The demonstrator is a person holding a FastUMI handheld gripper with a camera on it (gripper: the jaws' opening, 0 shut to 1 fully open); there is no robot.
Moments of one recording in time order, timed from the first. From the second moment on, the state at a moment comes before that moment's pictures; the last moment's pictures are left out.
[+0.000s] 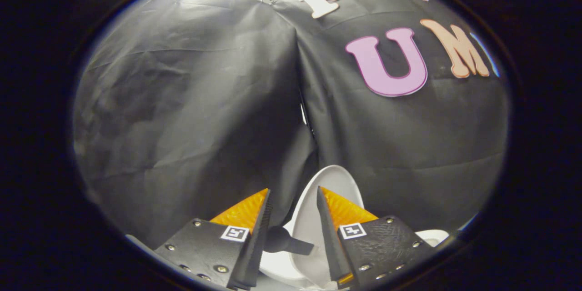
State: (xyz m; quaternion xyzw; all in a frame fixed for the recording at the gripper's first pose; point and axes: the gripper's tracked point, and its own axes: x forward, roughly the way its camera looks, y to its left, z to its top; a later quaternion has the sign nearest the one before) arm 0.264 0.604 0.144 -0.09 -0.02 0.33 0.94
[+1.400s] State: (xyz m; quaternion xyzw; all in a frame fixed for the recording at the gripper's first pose) arm 0.208 0.236 0.267 -0.12 -0.16 0.09 0.98
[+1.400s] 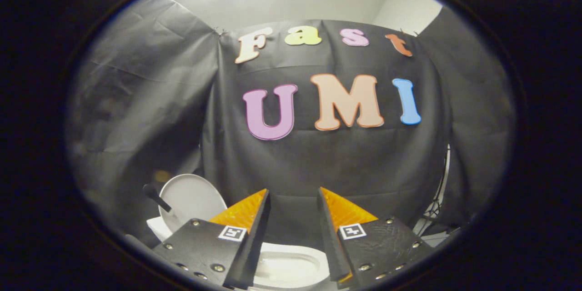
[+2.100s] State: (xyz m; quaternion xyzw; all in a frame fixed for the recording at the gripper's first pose) arm 0.163 0.155 0.211 -0.08 -0.12 0.11 0.98
